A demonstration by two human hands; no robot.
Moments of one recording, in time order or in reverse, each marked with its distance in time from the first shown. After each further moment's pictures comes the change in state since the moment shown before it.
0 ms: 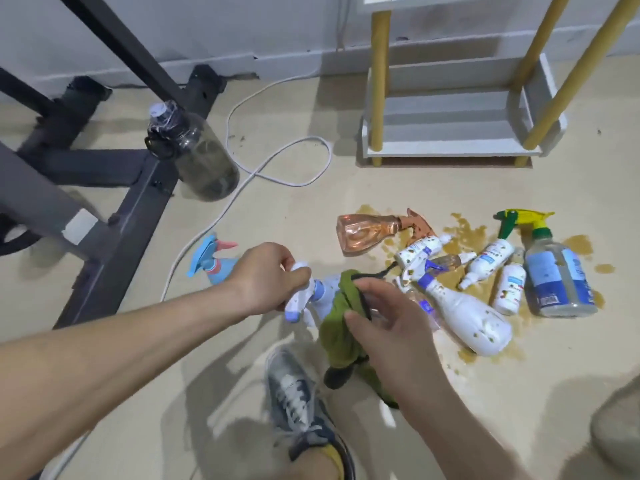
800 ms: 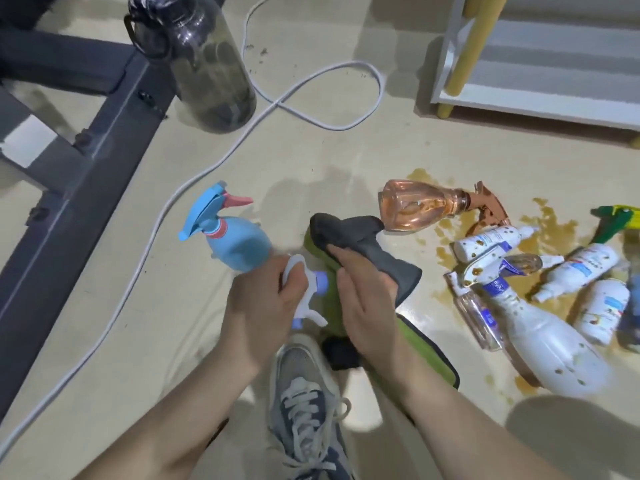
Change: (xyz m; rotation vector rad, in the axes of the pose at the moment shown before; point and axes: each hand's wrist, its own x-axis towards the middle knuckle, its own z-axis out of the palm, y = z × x) left_hand 0.028 -0.104 0.063 -0.337 0.267 -0.015; right_hand 0.127 0.140 0.078 -0.570 -0.077 -0.300
